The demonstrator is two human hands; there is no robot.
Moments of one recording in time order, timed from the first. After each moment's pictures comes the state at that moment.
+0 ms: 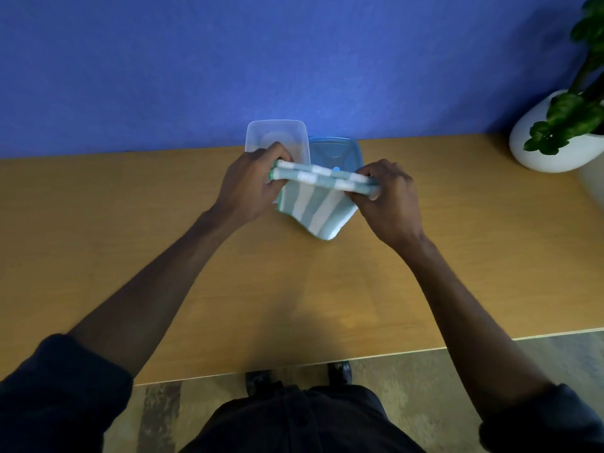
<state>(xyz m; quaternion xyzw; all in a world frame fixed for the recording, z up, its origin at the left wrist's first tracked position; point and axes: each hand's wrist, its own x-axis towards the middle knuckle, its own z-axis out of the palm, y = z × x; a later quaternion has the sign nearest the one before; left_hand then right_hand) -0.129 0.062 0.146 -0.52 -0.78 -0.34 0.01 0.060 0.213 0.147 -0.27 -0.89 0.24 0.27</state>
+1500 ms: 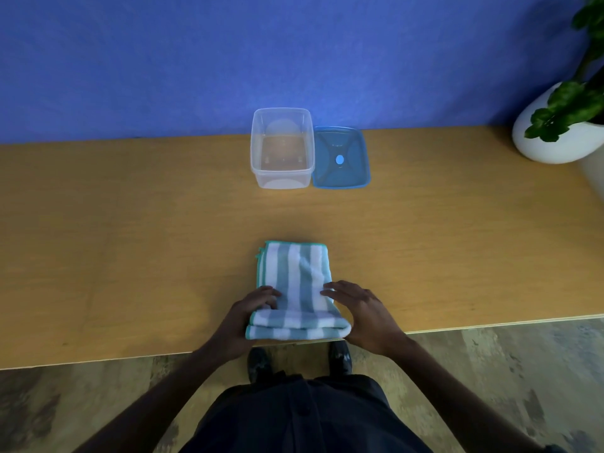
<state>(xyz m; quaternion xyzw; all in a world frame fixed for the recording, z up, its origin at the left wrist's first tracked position) -0.001 -0.108 -0.009 -0.45 -0.70 -0.45 -0.32 0.185 0.114 0.006 -0.13 -0.95 0.28 -0.05</state>
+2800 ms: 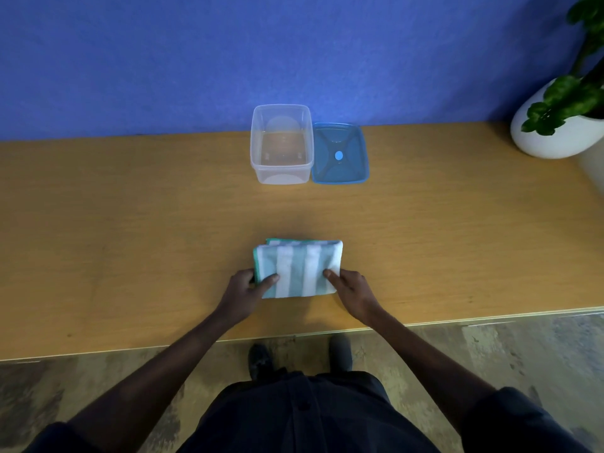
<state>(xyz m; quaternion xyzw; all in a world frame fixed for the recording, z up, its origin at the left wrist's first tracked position) -0.016 -0.074 -0.003 -0.22 -0.80 -0.44 -0.33 0.149 0.113 -0.020 -0.36 -0.75 0.56 0.03</state>
